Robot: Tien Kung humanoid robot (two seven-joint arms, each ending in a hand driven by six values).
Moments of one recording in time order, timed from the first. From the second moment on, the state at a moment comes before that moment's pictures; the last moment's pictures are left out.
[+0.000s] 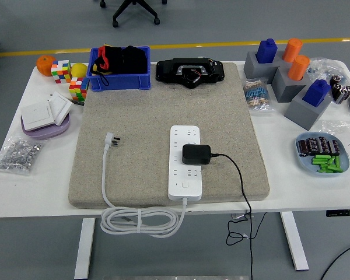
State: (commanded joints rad) left arm -0.14 0.10 -1.41 -0.18 1.35 -0.07 0.32; right arm -0.20 -0.19 1.88 1.65 -1.71 -0.16 0.30
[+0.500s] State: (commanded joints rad) left arm -0.14 0.10 -1.46 -0.18 1.38 -0.07 0.32; right arm -0.18 -0.20 1.87 1.65 -1.74 -0.13 0.22
